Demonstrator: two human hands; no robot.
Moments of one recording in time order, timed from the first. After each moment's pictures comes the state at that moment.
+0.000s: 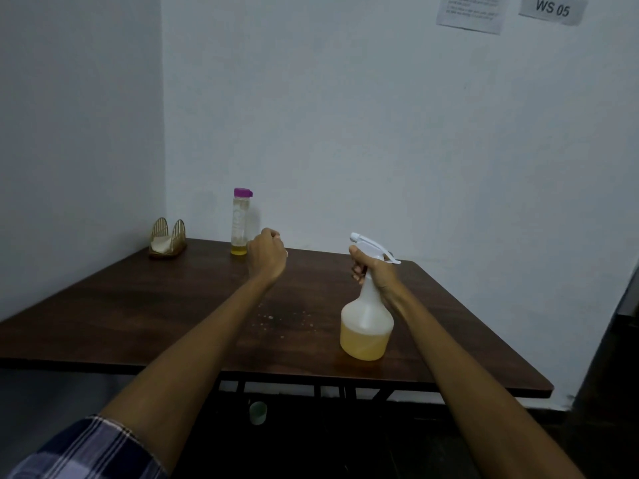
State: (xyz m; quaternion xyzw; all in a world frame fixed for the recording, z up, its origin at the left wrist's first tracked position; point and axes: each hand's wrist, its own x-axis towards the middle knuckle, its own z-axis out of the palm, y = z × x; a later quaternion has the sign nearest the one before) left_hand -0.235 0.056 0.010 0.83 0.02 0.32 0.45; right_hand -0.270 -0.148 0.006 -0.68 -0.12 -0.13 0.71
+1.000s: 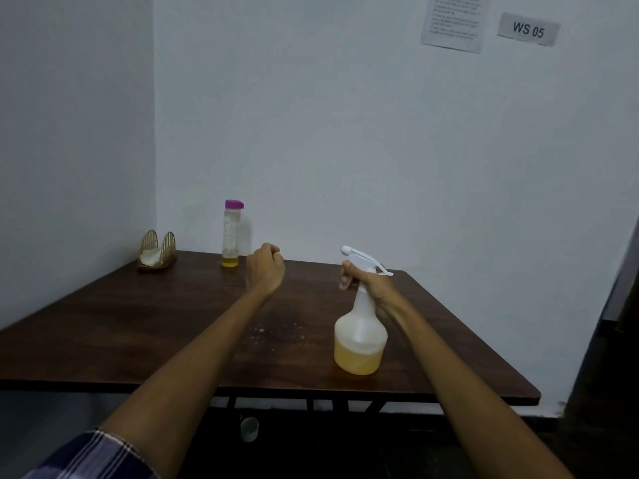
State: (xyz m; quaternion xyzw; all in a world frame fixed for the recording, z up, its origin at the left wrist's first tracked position) left_hand -0.234 0.047 0.006 0.84 -0.02 0.31 0.45; right_hand -0.268 -0.159 0.003 -0.68 -0.18 -0.09 0.71
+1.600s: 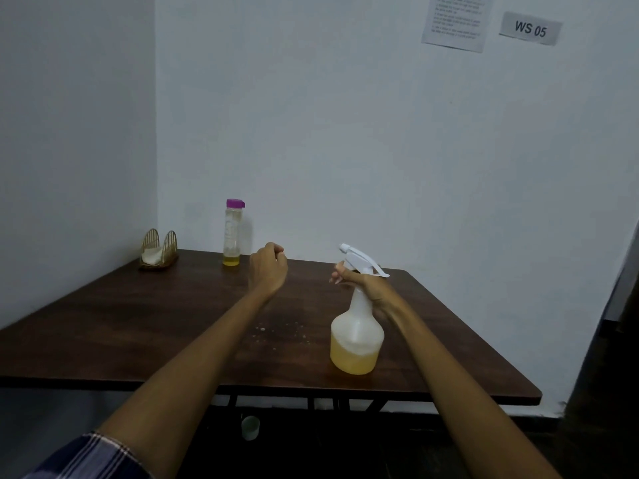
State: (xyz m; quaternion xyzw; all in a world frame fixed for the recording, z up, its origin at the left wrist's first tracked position) left_hand -0.238 0.046 0.005 0.83 -0.04 0.31 0.45; right_hand -0.275 -0.152 0.004 -0.71 -0.18 -0.08 0.67
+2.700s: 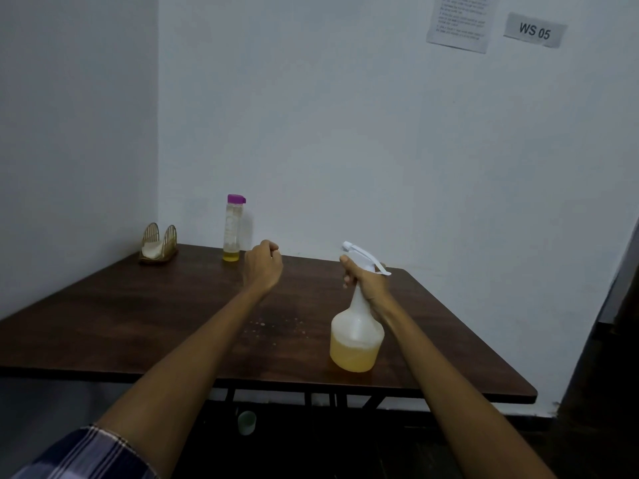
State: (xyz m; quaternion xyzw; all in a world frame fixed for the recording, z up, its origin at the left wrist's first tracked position) left_hand -0.245 0.056 0.005 0.84 -0.03 0.31 0.44; right_hand -0.278 -0.142 0.001 -0.70 -0.12 -0.19 0.68
